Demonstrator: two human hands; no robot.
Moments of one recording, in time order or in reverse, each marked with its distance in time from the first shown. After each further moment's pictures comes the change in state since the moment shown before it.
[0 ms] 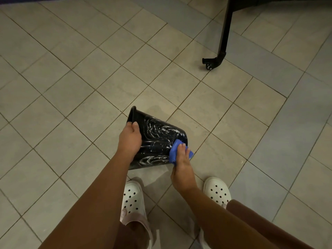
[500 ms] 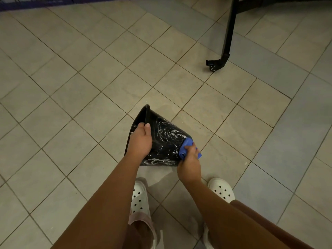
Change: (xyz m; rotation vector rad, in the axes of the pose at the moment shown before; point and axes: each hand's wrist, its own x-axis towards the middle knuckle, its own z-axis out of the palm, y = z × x) left_hand -0.012 0.006 0.003 0.111 -0.067 0.114; right_hand 0.018 -0.009 -0.010 0.072 0.075 0.200
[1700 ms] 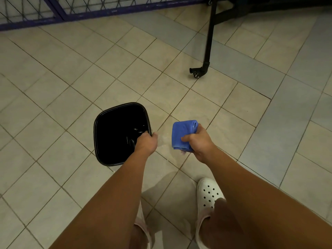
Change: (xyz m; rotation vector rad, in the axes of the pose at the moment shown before) left_hand 0.015 0.024 0.051 0.155 -0.132 -0.186; right_hand 0.041 -0.056 -0.123 0.709 -0.254 0.254
